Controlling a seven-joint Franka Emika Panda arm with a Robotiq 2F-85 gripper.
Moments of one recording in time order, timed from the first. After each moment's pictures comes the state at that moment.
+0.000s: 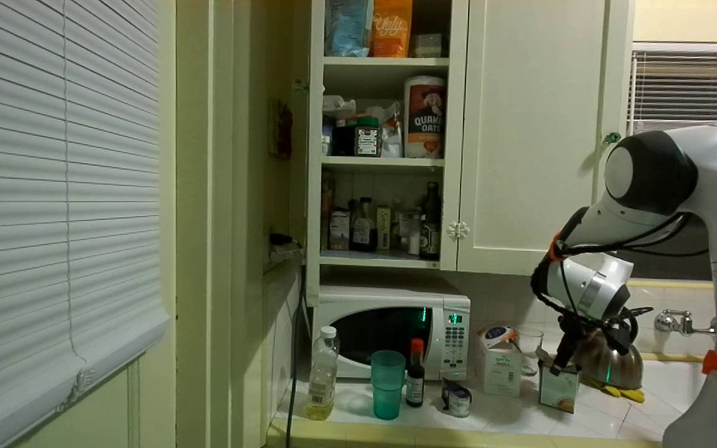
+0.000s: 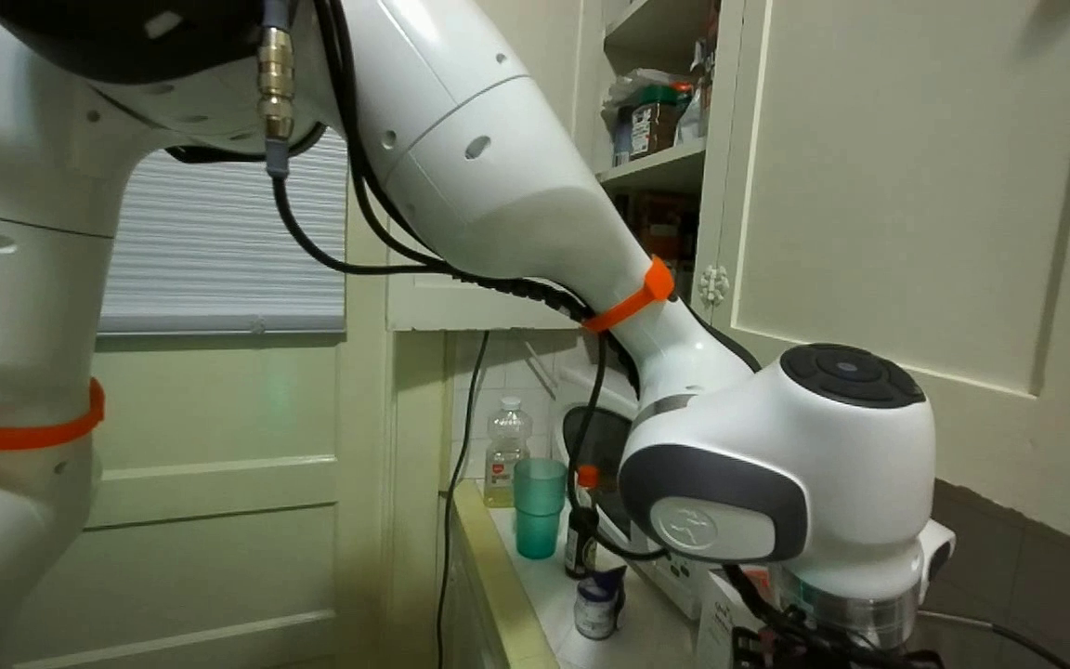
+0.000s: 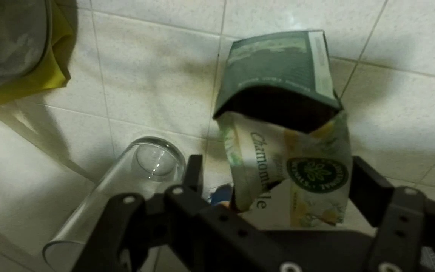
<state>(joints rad) -0.38 0.17 -0.26 -2.26 0.60 2.67 -1.64</state>
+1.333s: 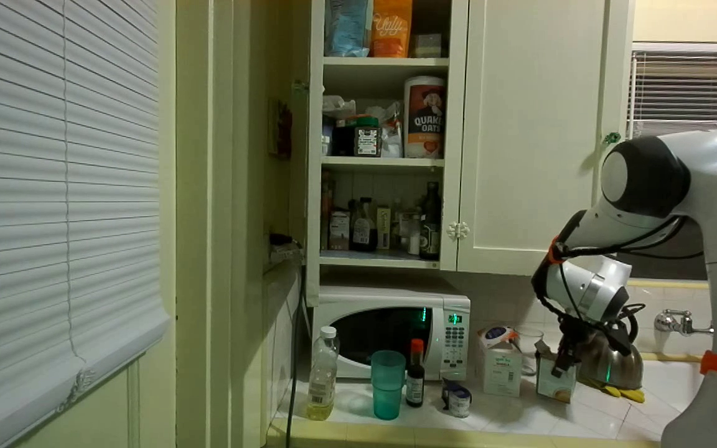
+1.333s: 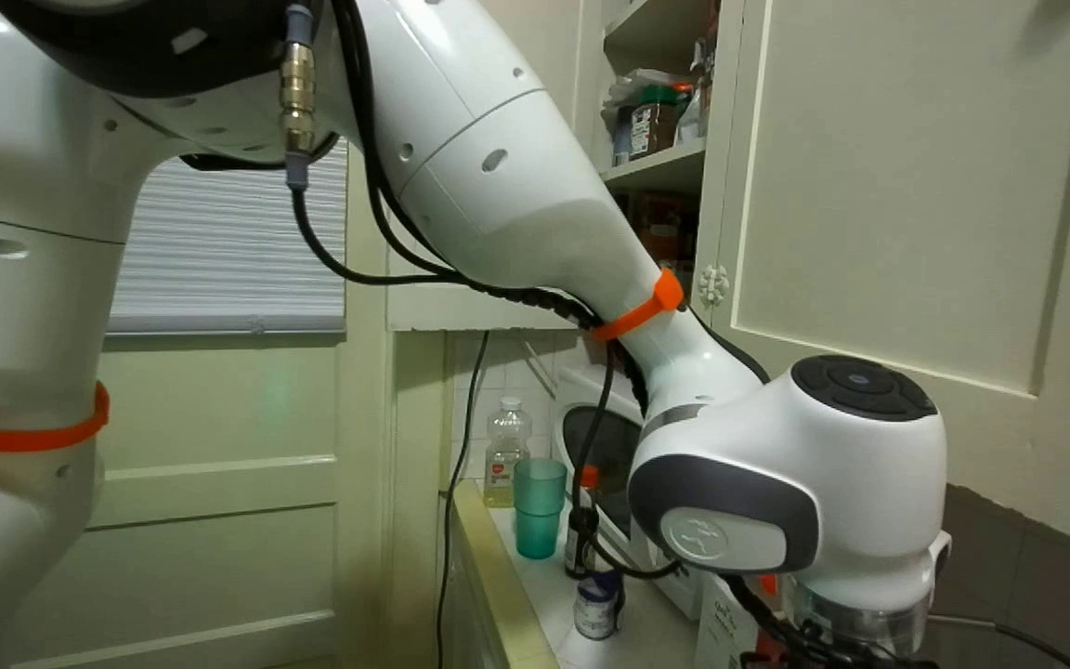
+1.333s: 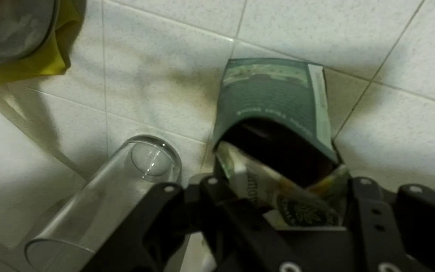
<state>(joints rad) -0.40 0.20 -0.25 -2.24 0.59 2.67 -1.74</state>
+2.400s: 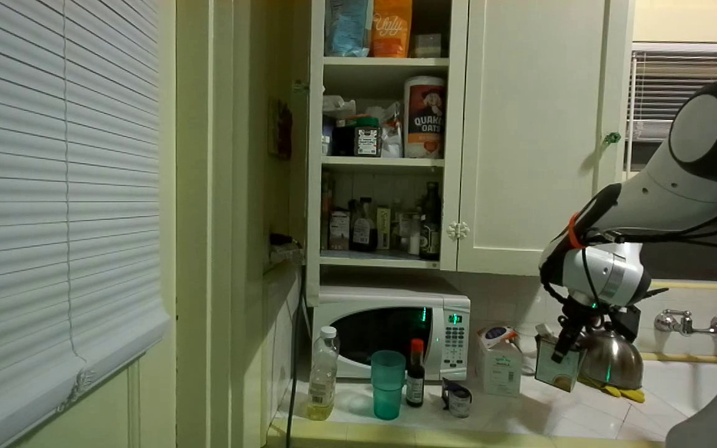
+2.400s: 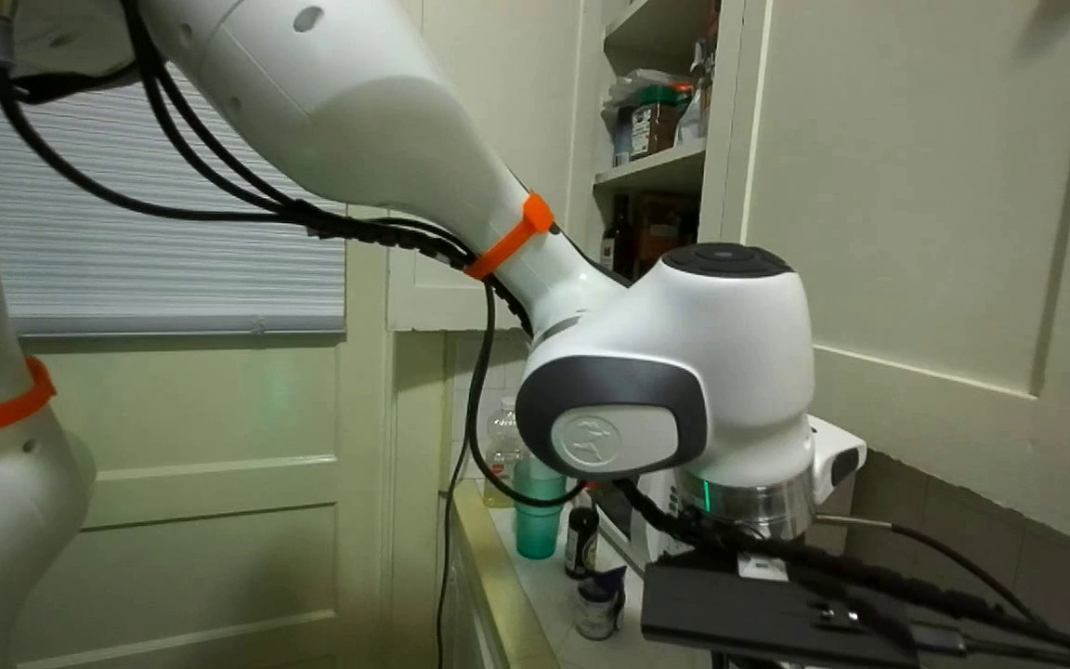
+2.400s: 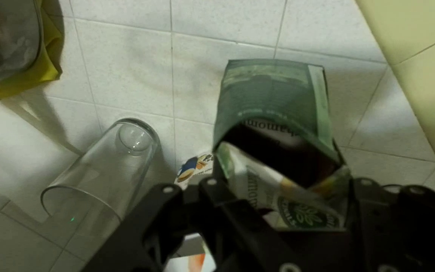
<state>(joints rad) -0.34 -0.14 -0.27 -2.49 0.35 2.67 -1.36</state>
